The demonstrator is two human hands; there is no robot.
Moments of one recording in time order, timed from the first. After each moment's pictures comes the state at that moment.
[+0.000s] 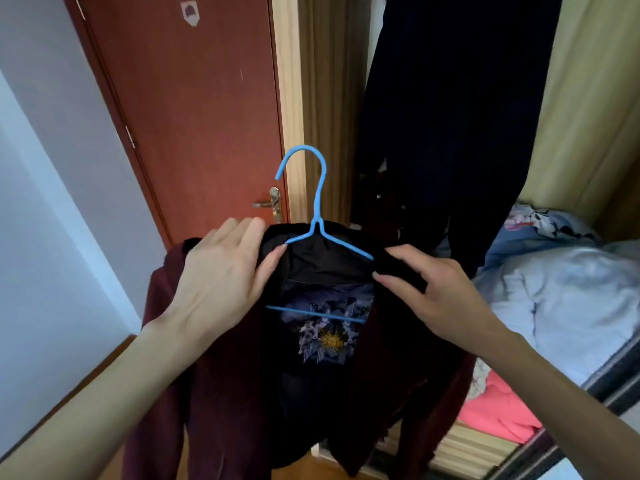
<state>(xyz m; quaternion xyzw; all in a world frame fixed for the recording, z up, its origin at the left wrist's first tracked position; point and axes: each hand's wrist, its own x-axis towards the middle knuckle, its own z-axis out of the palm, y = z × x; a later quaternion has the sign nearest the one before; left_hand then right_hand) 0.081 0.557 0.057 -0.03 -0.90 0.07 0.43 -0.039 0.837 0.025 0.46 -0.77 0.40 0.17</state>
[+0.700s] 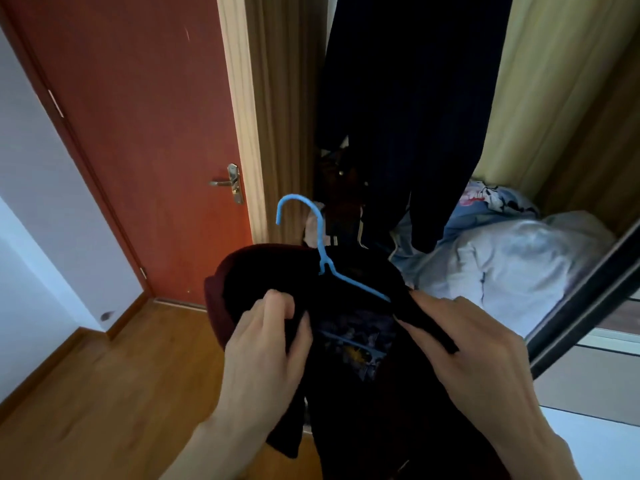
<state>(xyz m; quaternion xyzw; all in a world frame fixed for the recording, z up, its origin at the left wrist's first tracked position) 0.109 0.669 -0.040 0.00 -0.89 -0.25 0.38 0.046 0.914 -0.014 0.32 -0.84 0.28 0.34</state>
